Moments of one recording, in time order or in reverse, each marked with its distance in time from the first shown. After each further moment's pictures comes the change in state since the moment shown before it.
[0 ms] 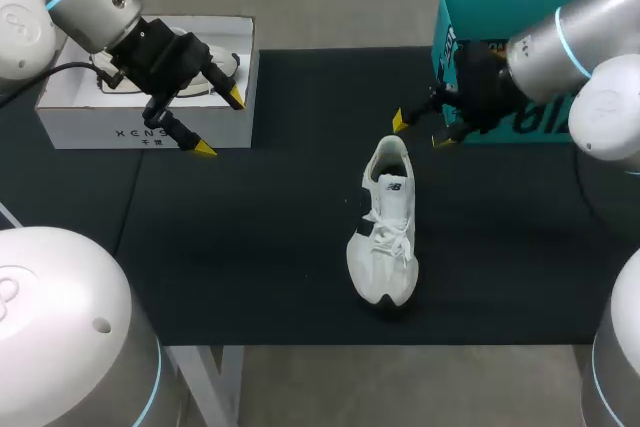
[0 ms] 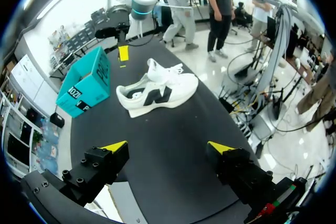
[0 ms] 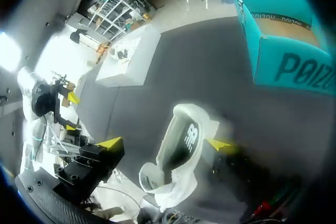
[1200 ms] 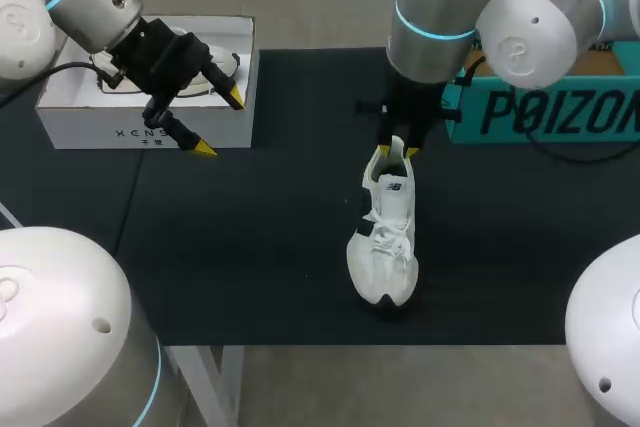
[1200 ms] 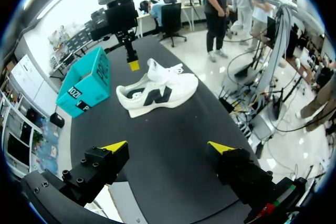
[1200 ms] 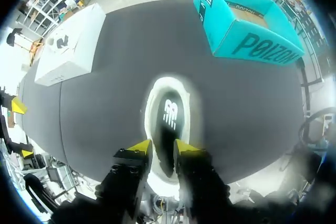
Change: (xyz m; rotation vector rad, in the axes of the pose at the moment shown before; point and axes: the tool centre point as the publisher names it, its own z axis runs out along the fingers) left arm 0.000 0.000 0.000 0.000 0.000 0.000; right arm 0.023 -0.028 0.026 0.122 -0.580 0.179
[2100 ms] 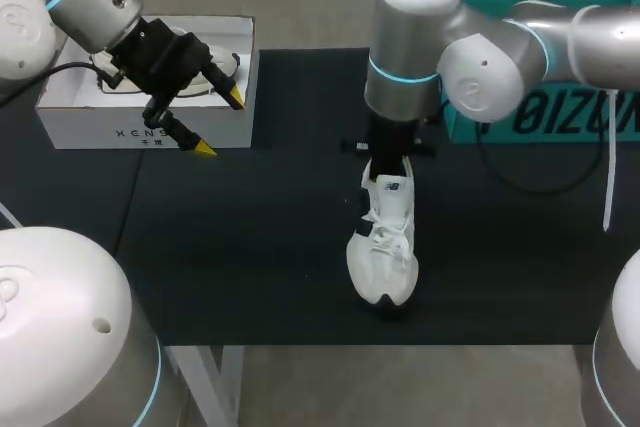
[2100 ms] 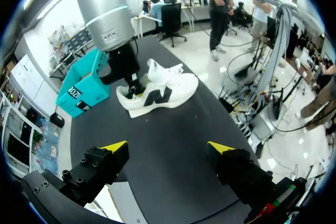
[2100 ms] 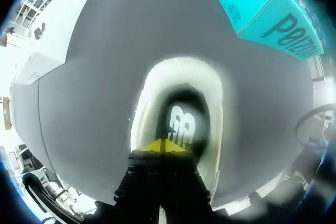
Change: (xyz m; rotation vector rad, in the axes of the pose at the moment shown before) left arm 0.000 0.000 0.000 0.000 0.000 0.000; right arm 0.005 0.008 0.109 0.101 -0.023 0.009
